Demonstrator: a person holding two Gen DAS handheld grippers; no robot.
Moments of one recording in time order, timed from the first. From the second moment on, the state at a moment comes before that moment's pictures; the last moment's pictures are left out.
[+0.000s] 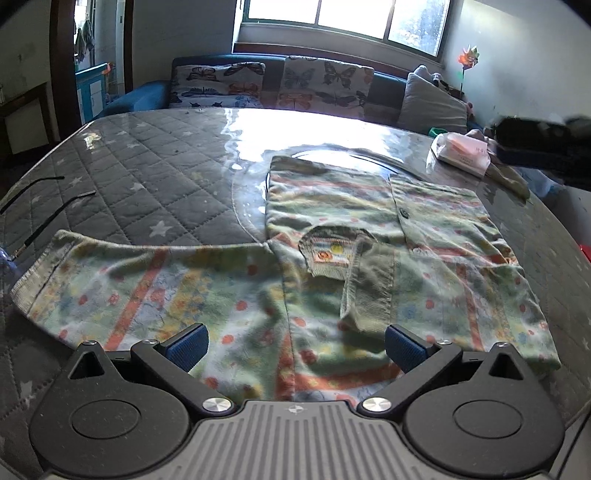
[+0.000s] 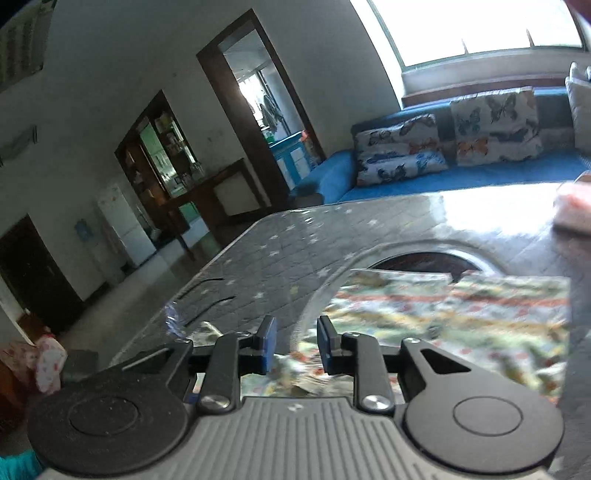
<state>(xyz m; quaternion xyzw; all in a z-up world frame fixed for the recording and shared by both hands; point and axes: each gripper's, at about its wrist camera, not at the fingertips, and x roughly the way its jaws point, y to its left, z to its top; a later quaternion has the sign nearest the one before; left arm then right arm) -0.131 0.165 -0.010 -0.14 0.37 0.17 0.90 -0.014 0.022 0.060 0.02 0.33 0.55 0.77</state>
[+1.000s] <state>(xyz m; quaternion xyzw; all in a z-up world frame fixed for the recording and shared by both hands) -0.081 0.118 -0.019 -0.14 0.34 0.02 0.93 0.018 -0.039 -0.015 -0.13 0.36 0.45 0.81</state>
